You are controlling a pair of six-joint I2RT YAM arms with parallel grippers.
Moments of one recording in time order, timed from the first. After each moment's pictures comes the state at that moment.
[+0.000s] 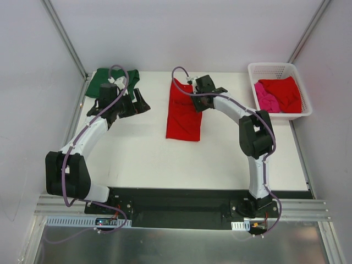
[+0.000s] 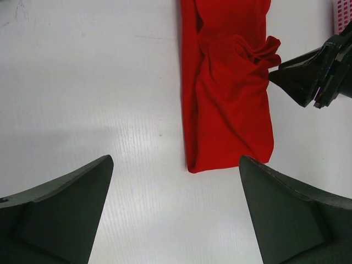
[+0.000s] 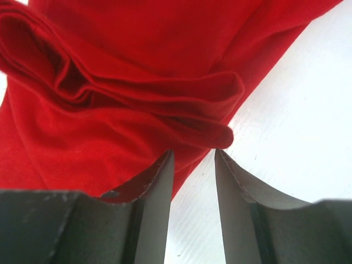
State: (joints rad) left arm -0.13 1.41 1.05 -0.25 0.36 -0.43; right arm 0.48 2.11 1.69 -0.50 0.05 -0.07
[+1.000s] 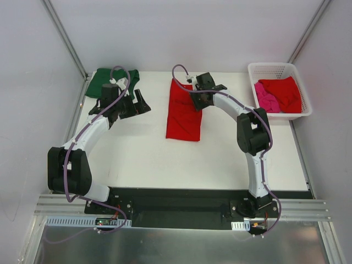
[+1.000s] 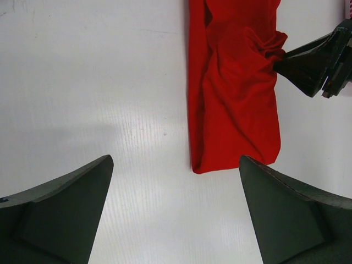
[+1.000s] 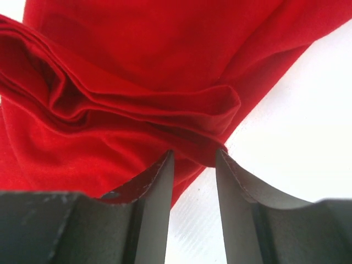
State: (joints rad) left arm -0.13 1.45 1.05 -0.25 0.36 -0.43; right arm 0.45 2.19 1.80 -0.54 0.00 -0.10
